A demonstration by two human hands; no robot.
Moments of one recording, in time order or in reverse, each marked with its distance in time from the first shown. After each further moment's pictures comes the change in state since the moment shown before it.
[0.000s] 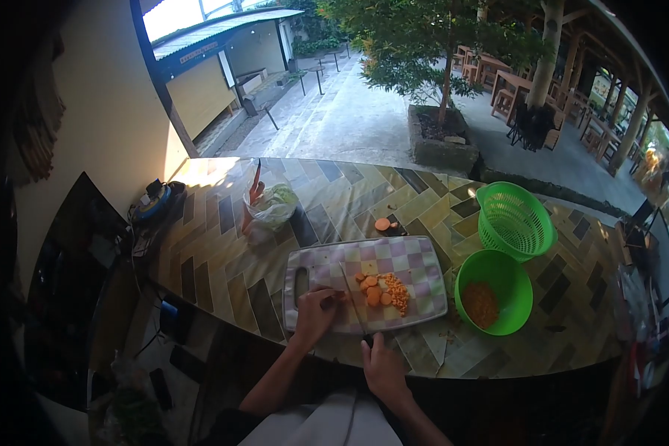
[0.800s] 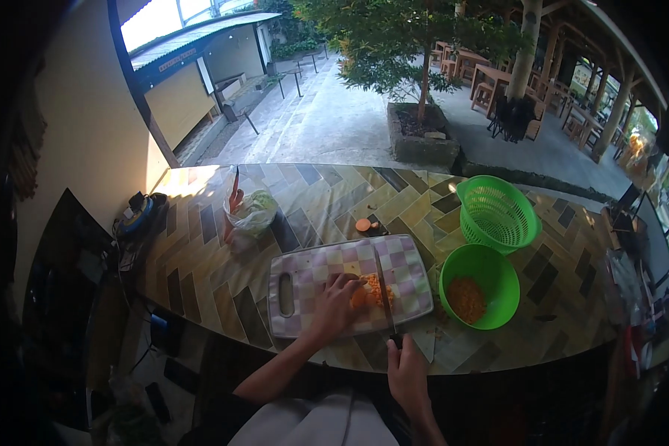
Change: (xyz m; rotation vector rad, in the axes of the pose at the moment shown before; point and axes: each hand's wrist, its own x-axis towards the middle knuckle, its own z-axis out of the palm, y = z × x) left_hand 0.024 0.035 0.045 0.219 -0.224 0.241; right_hand -0.024 0.000 -0.054 0.239 0.224 0.154
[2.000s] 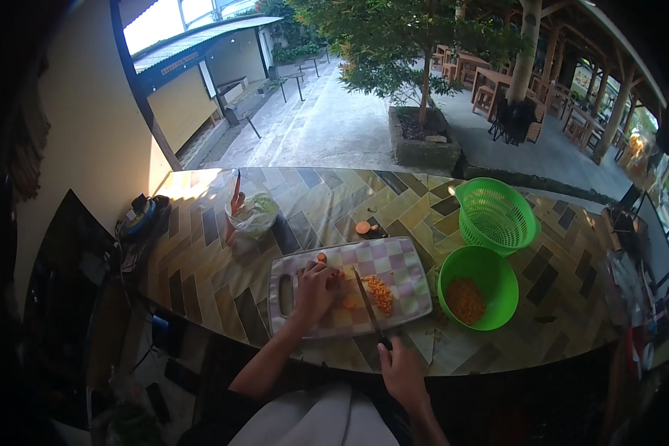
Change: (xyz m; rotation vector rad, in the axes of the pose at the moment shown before) left_hand 0.020 -0.050 -0.007 0.154 0.181 -0.028; right_hand 0.009 0.015 0.005 -0.145 -0.083 -0.082
